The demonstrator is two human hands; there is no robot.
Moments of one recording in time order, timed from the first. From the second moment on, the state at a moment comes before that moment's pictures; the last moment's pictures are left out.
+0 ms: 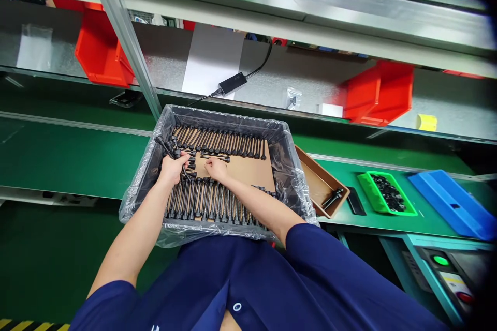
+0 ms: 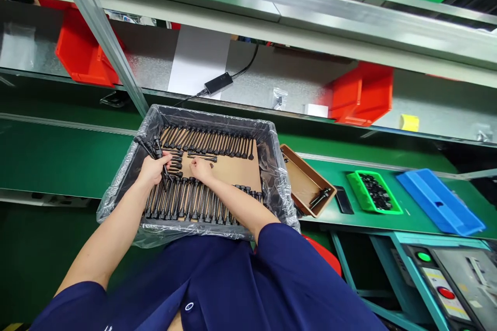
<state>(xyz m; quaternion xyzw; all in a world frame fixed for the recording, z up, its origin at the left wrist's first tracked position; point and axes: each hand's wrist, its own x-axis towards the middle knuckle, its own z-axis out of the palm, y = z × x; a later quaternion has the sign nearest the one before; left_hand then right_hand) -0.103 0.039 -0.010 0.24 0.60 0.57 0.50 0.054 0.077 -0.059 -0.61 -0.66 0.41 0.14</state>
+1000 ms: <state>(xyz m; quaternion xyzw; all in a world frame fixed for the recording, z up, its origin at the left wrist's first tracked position) -0.110 0.040 -0.021 0.25 0.63 0.53 0.51 0.096 0.105 -0.034 -0.48 -0.86 0.15 -0.04</state>
